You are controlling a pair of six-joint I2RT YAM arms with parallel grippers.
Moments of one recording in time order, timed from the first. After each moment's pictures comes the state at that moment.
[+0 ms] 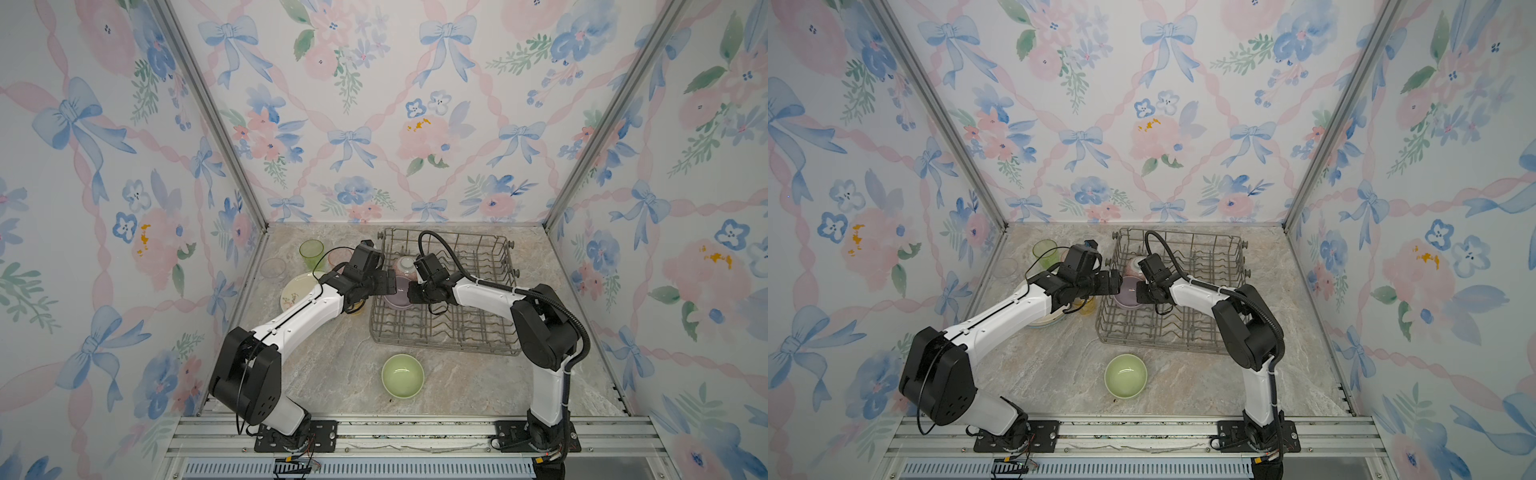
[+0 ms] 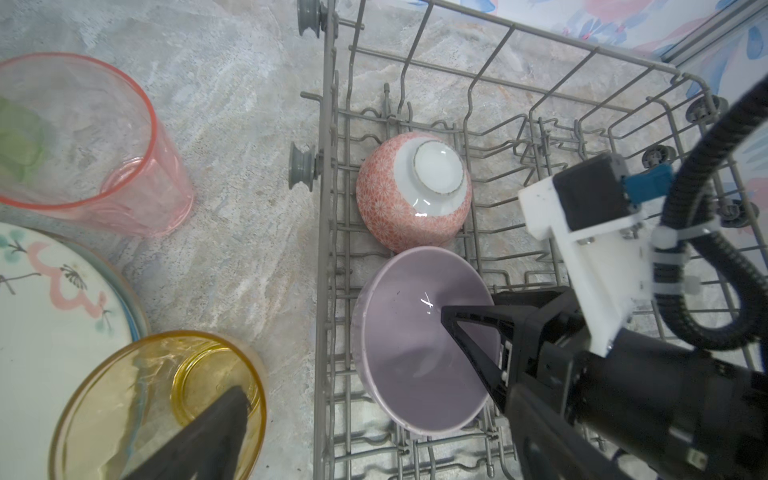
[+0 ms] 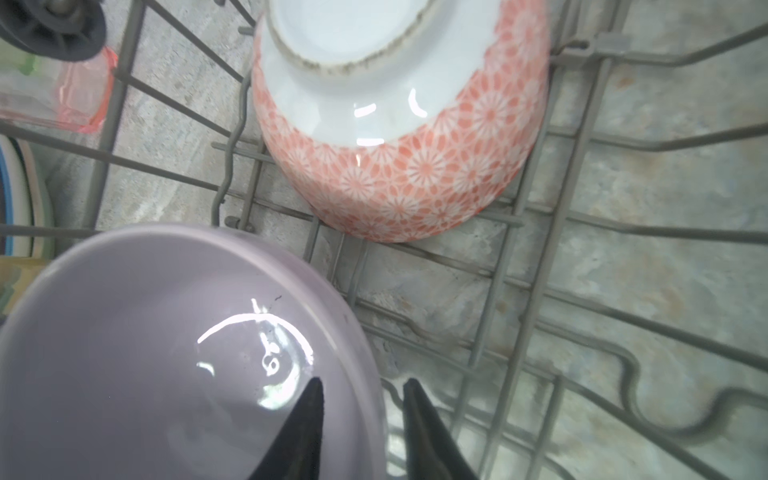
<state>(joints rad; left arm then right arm) -0.53 1.51 1.14 -0.44 -0.08 -0.47 0.64 1.99 1.36 -0.33 -0.01 0.52</state>
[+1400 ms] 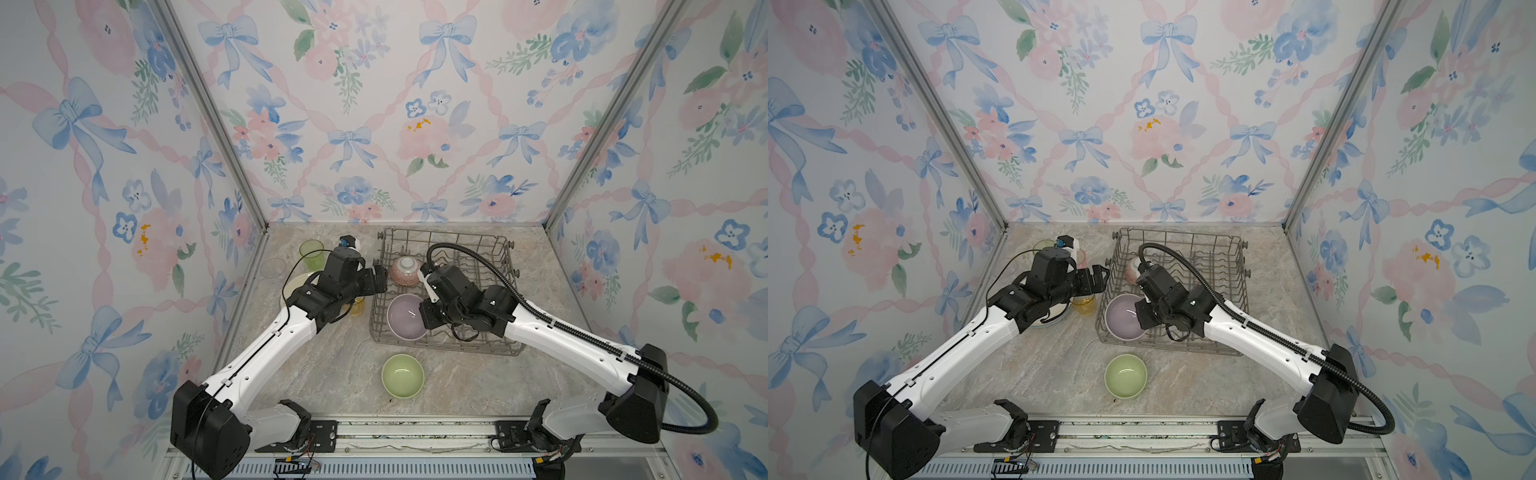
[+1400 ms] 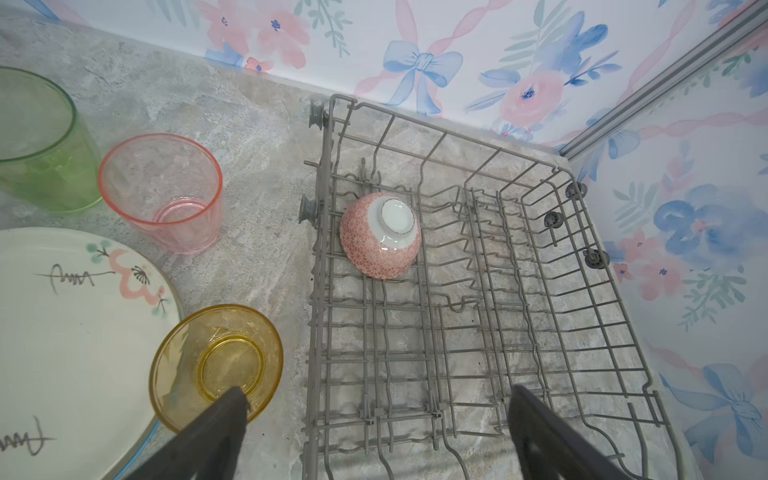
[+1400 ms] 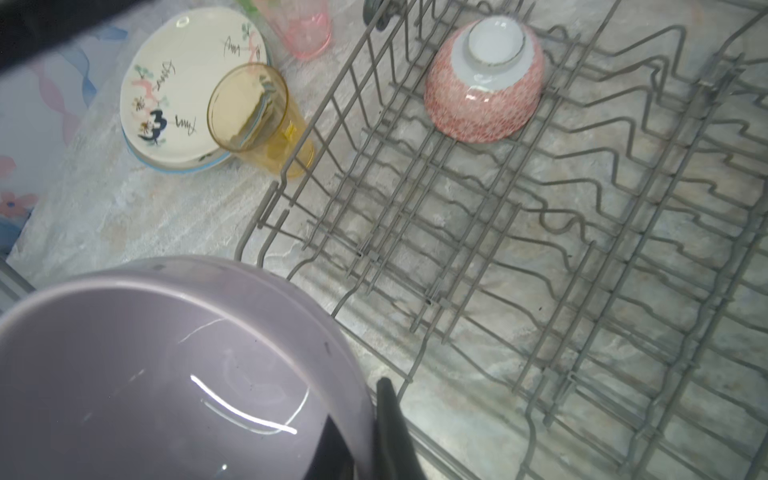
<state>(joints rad) -0.52 1.22 1.08 -0.45 -0.07 -0.54 0.93 1.43 1.27 -0.78 0.11 0.45</state>
